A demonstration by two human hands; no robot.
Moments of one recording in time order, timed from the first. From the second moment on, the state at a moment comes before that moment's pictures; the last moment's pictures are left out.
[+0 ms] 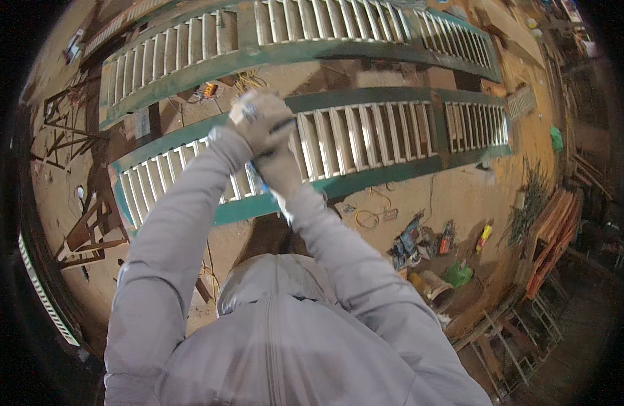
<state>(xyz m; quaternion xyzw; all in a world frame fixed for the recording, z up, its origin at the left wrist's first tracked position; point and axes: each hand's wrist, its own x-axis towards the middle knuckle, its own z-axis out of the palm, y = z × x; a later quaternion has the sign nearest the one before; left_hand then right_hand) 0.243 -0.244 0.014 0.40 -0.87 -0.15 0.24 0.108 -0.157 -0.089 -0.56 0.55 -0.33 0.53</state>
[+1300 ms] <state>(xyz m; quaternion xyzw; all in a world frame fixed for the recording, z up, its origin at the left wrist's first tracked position) 0.215 -0.174 0.015 0.41 -0.87 -0.15 0.23 0.075 -0.074 -0.056 -0.54 0.59 -0.20 0.56</state>
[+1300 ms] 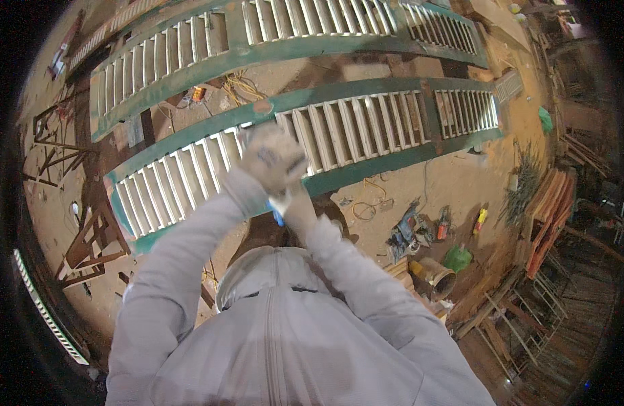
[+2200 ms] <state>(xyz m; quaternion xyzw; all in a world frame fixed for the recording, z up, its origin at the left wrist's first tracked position) 0.209 -0.140 0.028 0.43 -0.85 -0.18 0.23 0.058 -0.034 -0.066 -0.59 0.53 -0.23 0.57</state>
